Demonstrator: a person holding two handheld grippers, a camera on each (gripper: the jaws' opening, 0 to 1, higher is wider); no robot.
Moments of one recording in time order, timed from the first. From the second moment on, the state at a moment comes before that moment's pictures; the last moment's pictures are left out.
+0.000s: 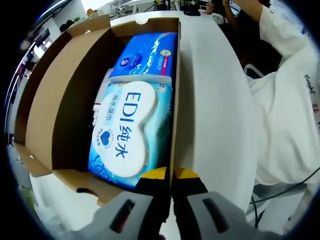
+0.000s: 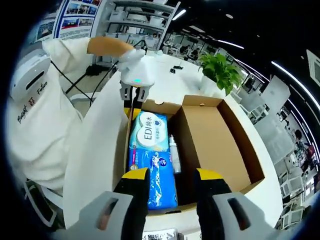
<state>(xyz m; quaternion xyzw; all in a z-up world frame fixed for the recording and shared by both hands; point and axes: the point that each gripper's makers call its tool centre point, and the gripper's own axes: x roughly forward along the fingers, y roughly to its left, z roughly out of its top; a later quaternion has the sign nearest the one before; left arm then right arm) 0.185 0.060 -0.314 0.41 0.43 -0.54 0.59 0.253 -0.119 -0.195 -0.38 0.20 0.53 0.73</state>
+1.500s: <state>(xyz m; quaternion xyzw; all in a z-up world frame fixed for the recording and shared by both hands) 0.200 0.058 -0.314 0.41 0.45 -0.54 0.59 0.253 -0.108 -0.287 -0.45 0.42 0.56 0.56</state>
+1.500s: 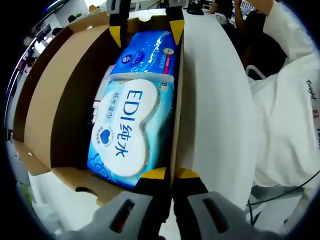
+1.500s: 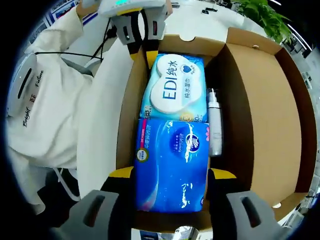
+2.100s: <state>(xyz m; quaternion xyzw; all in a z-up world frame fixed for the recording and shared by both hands) 0.188 0.060 -0.315 0.41 0.45 -0.54 0.59 0.245 -0.105 -0.307 -0.44 0.43 0.55 0.56</state>
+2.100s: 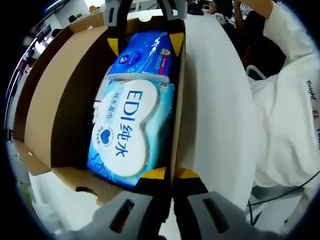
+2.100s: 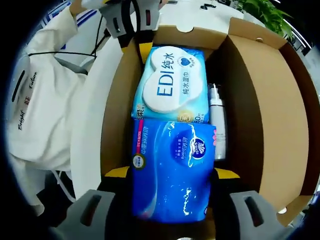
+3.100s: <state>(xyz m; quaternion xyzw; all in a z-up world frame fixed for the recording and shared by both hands) 0.193 0.054 -0.316 0.41 0.45 -0.53 0.59 0.246 -0.104 -0.345 -0.42 0.49 0.53 0.56</state>
